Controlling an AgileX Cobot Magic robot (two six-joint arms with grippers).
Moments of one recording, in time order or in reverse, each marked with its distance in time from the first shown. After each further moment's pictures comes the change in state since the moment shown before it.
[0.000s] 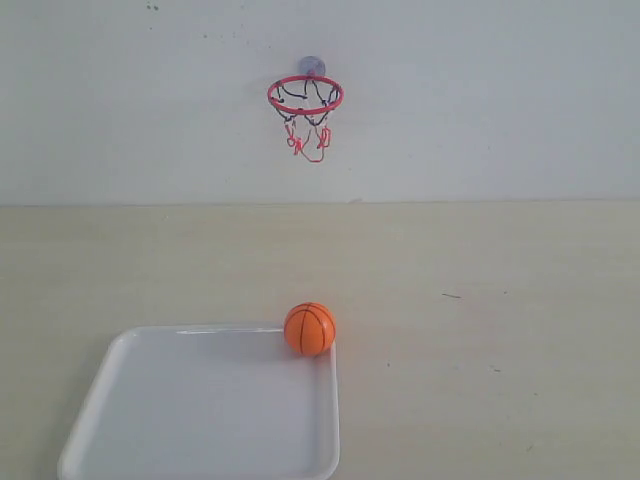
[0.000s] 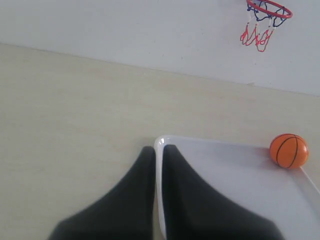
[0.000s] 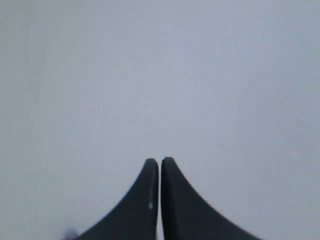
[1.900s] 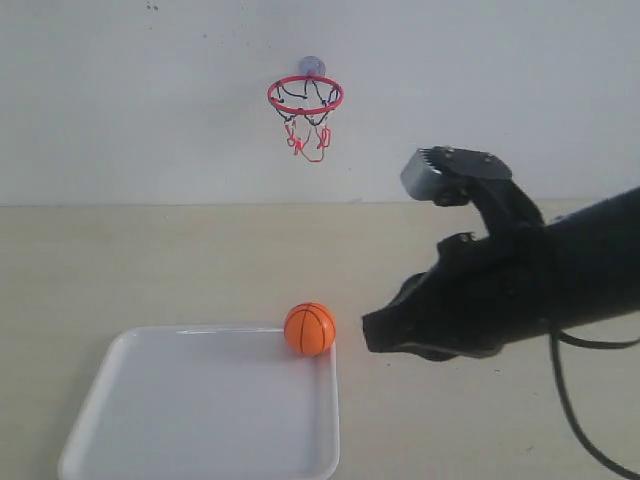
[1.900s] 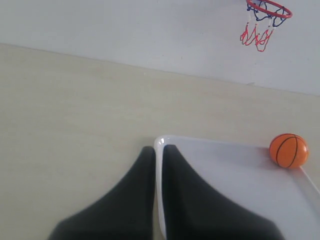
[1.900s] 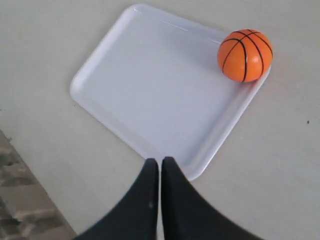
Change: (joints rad) left arm 0.000 0.000 0.000 0.000 0.000 0.000; right arm 0.458 1.370 -0.807 0.847 1.074 -0.870
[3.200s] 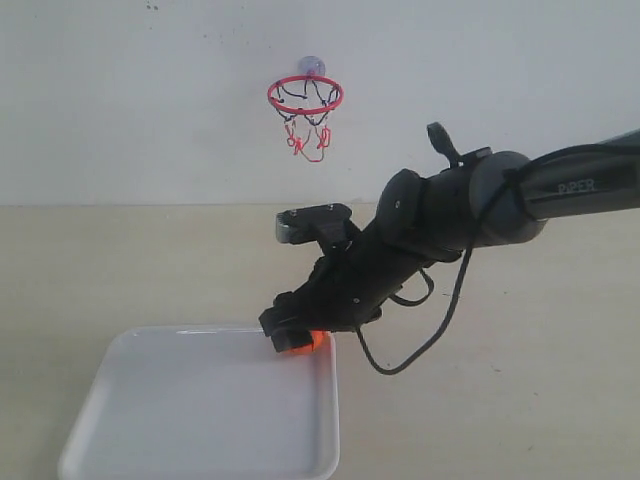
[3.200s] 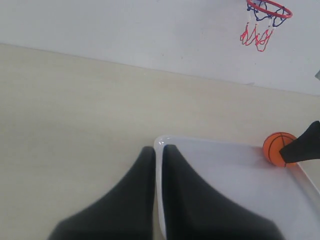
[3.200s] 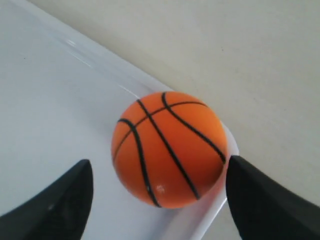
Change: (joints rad) left arm 0.000 0.000 0.000 0.001 0.000 0.000; right arm 0.073 0.732 -0.577 -0.363 -0.091 0.284
